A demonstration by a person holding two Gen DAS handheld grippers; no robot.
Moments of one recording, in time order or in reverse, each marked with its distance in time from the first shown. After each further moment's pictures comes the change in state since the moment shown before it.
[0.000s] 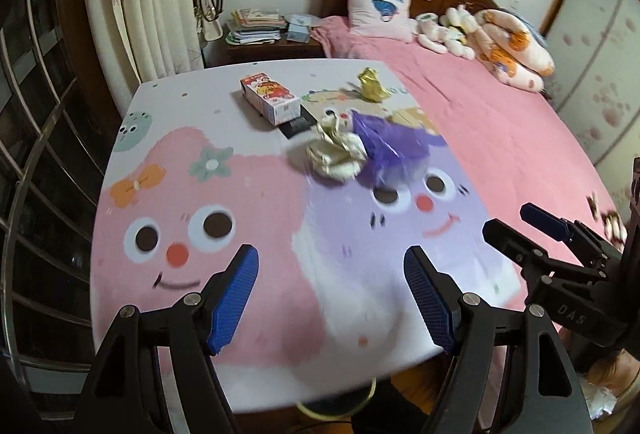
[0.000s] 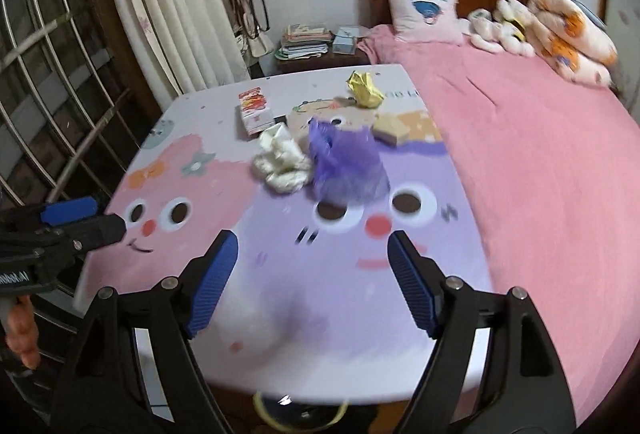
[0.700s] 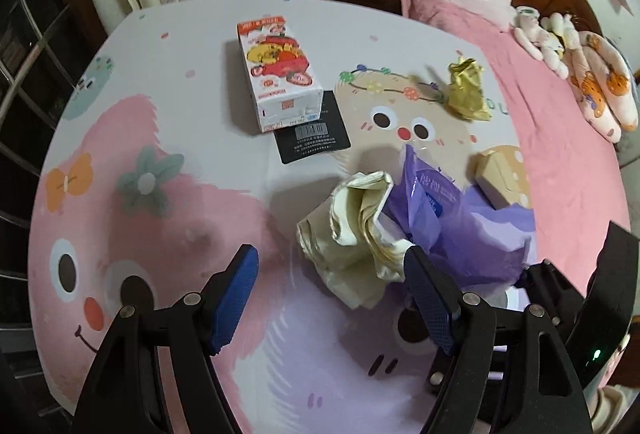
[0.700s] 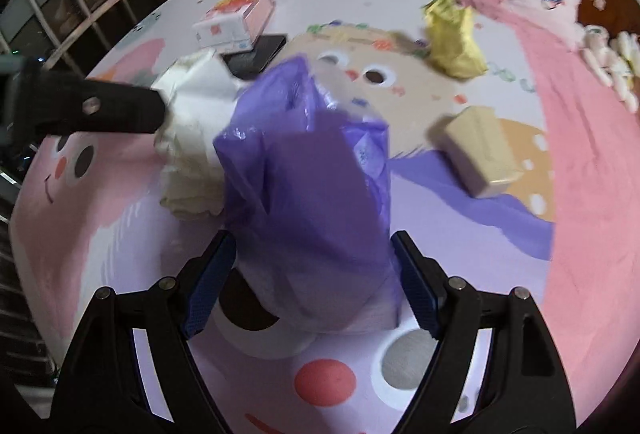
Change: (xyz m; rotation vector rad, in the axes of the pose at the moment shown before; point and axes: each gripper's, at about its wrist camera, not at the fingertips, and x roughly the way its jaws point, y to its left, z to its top) left arm 0.249 0.001 0.135 -0.298 0.215 0.129; right arm 0.277 -0.047 0.057 -0.338 0.297 0.192
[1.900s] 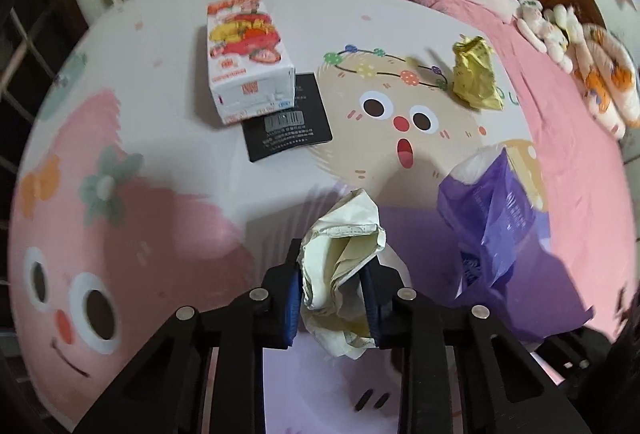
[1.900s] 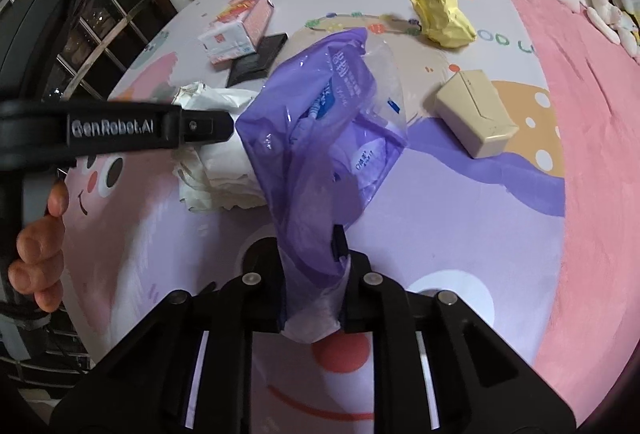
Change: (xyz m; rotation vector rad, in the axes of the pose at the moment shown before) left arm 0.035 -0.024 0.001 0.027 -0.004 0.014; right arm -0.025 -0.007 -0.016 0.111 -0.008 0.092
